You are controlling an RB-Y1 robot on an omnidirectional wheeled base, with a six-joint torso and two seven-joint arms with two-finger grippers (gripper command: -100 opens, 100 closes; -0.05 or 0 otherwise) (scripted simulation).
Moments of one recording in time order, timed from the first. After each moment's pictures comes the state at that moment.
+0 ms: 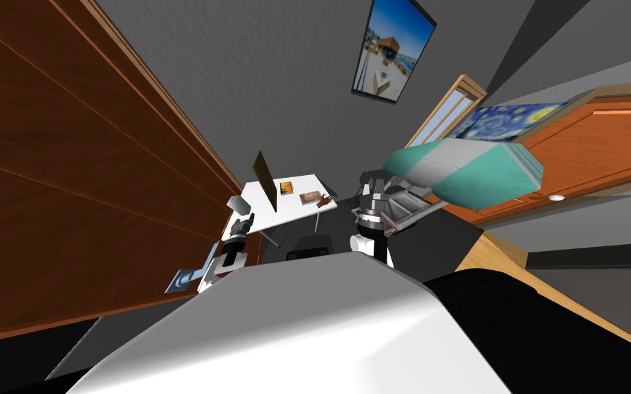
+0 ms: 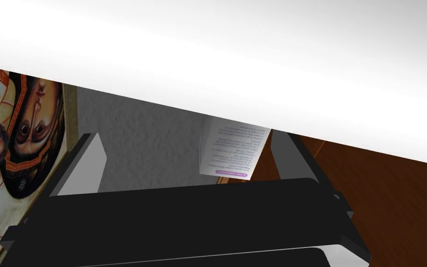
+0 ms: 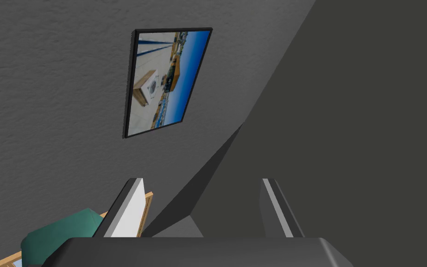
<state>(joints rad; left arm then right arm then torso) 0.23 0.17 0.32 -1.41 -0.43 -0.38 -0.63 0.53 0.05 -0.01 -2.37 -0.08 -0.42 0.07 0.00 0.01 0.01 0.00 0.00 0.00</state>
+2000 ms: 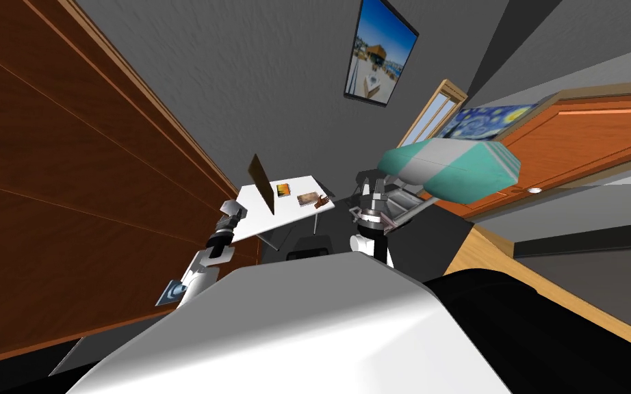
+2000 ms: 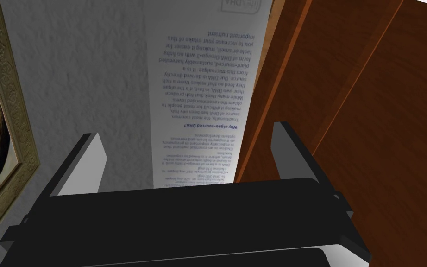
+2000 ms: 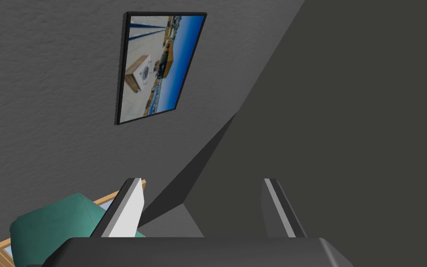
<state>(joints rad) 0.07 0.32 0.43 -1.21 -0.47 -0.38 -0.56 0.53 0.05 -0.01 -2.37 -0.08 -0.42 0.07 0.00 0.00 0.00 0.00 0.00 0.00</state>
